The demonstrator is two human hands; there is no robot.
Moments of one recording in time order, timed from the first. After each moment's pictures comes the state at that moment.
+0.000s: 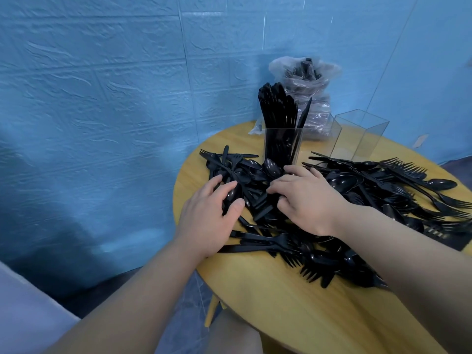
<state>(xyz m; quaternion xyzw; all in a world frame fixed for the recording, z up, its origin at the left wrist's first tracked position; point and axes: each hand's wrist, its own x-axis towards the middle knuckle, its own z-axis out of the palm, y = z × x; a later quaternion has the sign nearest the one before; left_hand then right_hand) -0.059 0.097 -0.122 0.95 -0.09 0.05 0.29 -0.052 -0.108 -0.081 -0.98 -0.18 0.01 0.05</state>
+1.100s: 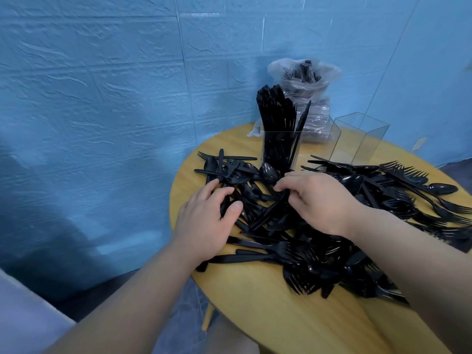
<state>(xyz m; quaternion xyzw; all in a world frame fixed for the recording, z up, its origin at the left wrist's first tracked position) -0.054 0.097 -0.123 0.96 -0.09 0.03 0.26 -0.047 -0.125 -0.076 -0.97 -0.22 -0.05 0.12</state>
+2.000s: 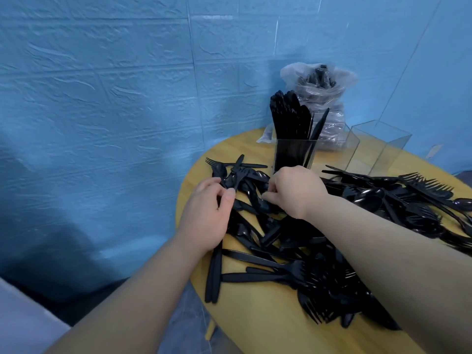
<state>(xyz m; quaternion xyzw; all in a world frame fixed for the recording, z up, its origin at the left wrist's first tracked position) -0.018 0.105 -0.124 0.92 -0.06 0.11 0.36 0.015 -0.078 -0.086 -0.99 -0.14 -0.04 0.04</state>
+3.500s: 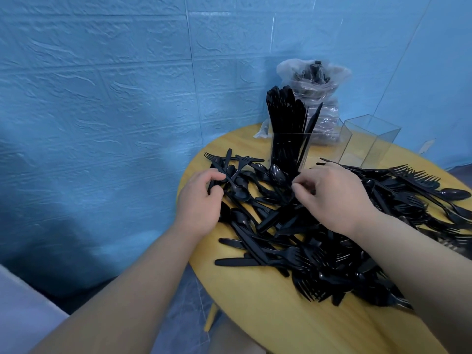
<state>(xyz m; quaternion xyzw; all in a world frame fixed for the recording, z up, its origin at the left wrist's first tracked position) -0.027 0.104 -0.113 0.87 0.00 0.11 0.48 -0.045 -0.118 -0.077 -0.97 -0.11 -0.18 0.14</state>
